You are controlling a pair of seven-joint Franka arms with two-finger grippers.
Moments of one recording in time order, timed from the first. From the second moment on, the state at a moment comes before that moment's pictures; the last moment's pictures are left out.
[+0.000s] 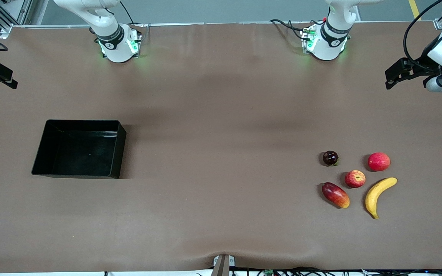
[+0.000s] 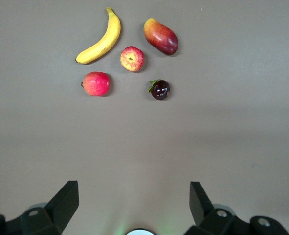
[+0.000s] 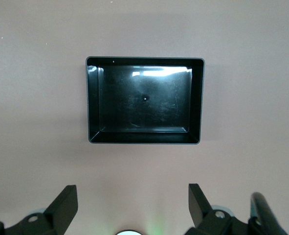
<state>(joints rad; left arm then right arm) 0.06 -0.06 -0.18 -1.55 0.04 1.47 -0.11 0.01 -0.08 -0.11 -1.58 -0.02 1.46 -0.10</state>
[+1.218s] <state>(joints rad) 0.07 0.14 -0.18 -1.48 0.04 1.50 -0.11 -0.04 0.10 -0.11 -1.52 -0.04 1.49 -0.10</state>
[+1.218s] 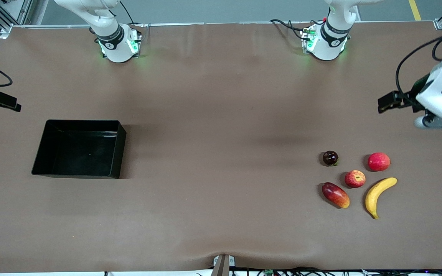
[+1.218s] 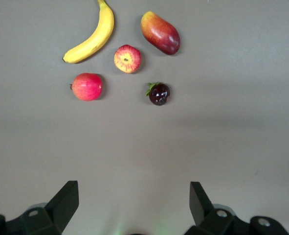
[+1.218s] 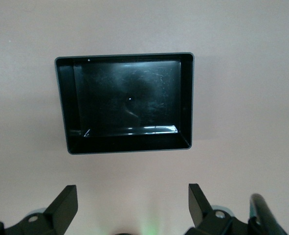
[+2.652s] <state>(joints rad) 0.10 0.45 -0.18 -1.57 0.08 1.88 -0.16 -0.29 0.48 -0.11 -1.56 0.02 1.85 -0.40</state>
